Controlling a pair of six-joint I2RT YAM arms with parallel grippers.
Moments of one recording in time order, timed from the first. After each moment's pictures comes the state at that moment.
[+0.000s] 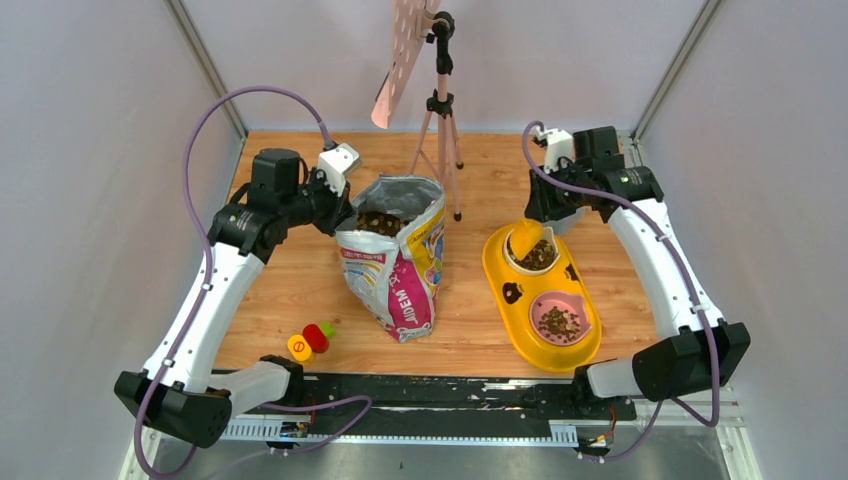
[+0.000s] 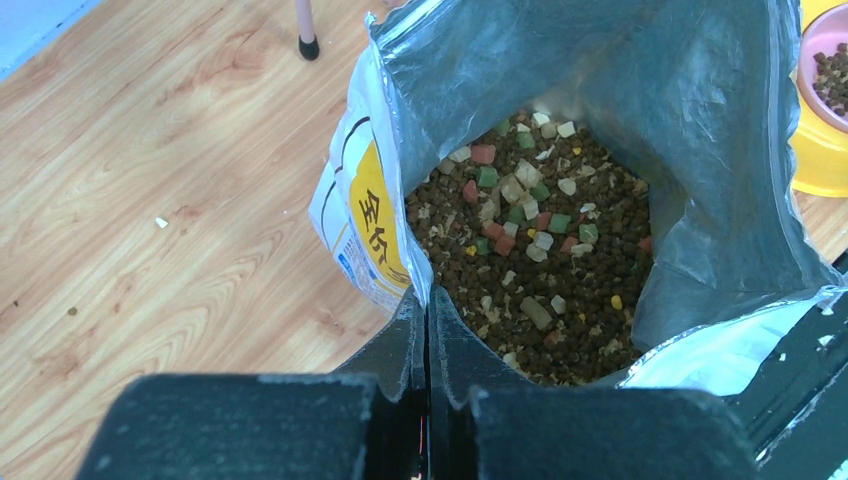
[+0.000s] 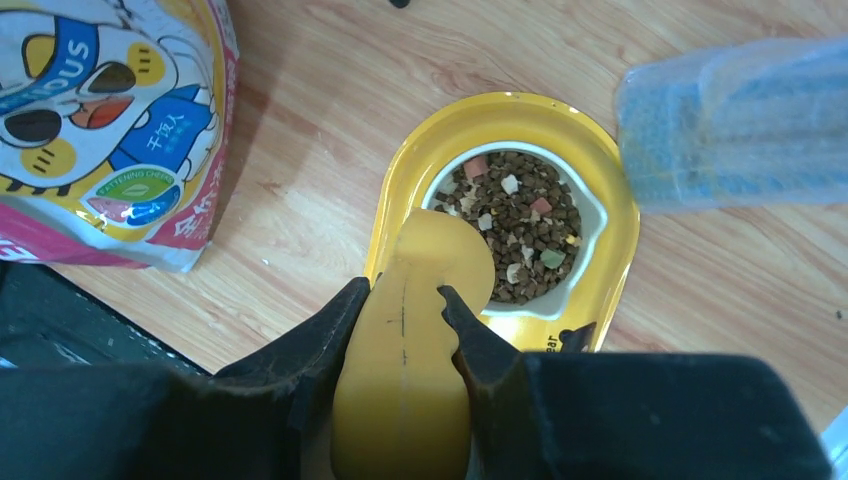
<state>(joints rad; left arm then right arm) -0.30 1.13 1.30 -0.77 0.39 0.27 0.18 1.38 1.48 -0.97 -0.33 -0.12</state>
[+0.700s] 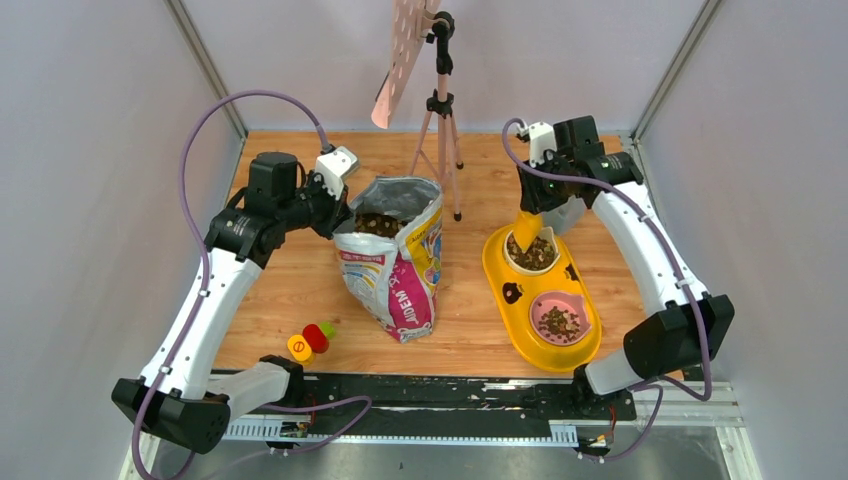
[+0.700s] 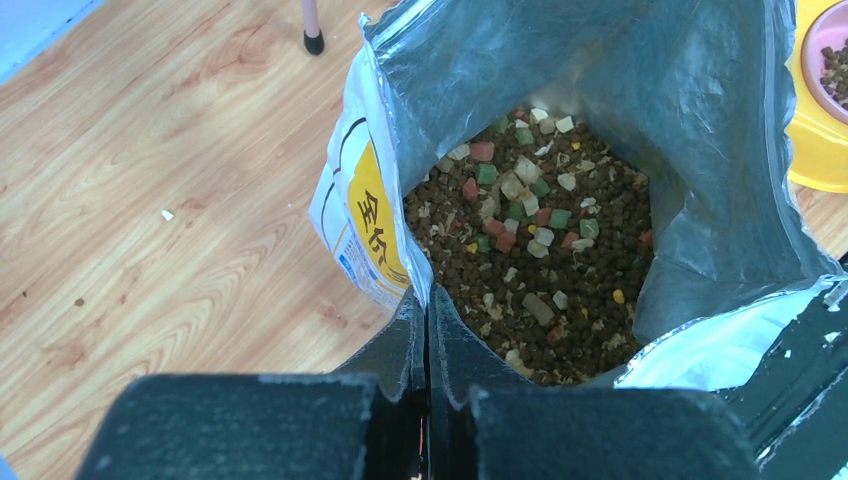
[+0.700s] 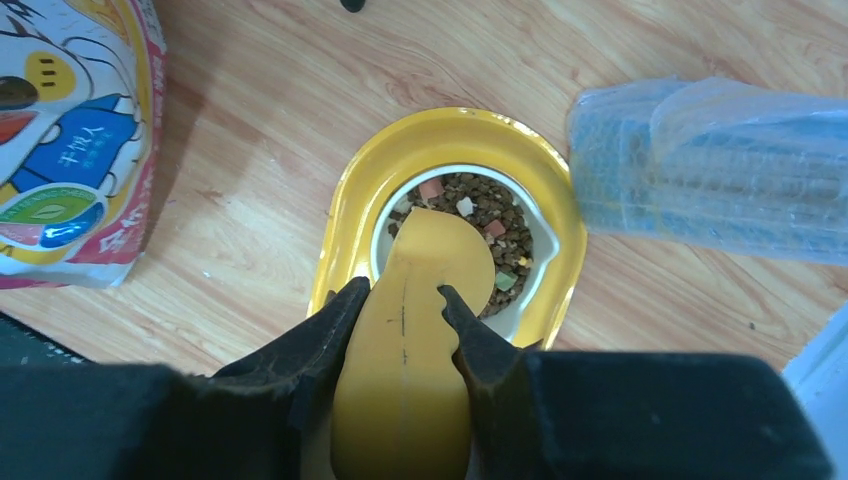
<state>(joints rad) -0.30 1.10 1.29 -0.77 0.37 0.28 0.27 1.48 1.56 -0.96 -0.18 -0.20</state>
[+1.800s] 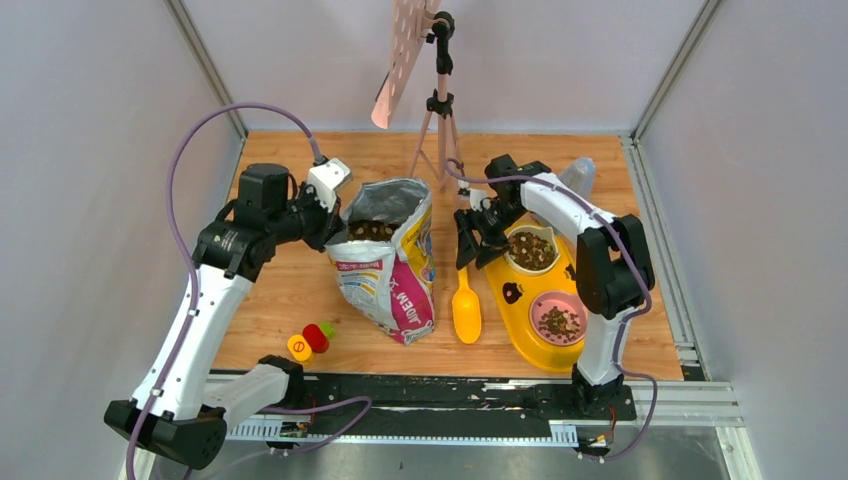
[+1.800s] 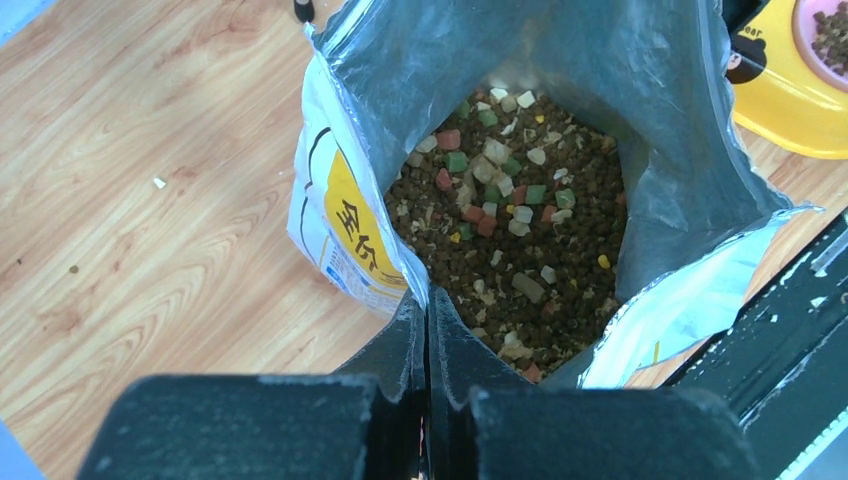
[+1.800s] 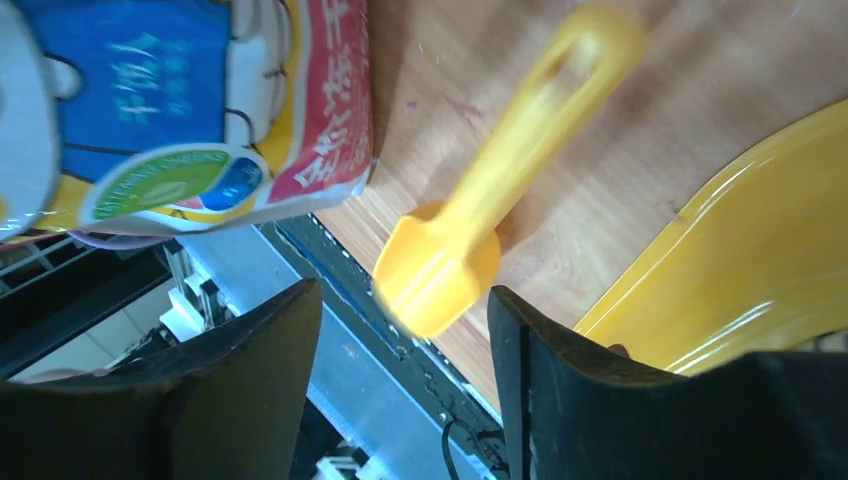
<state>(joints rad) -0.30 1.03 1.27 -0.87 0.37 0.30 0.41 1.91 1.50 -1.06 -0.68 0.01</state>
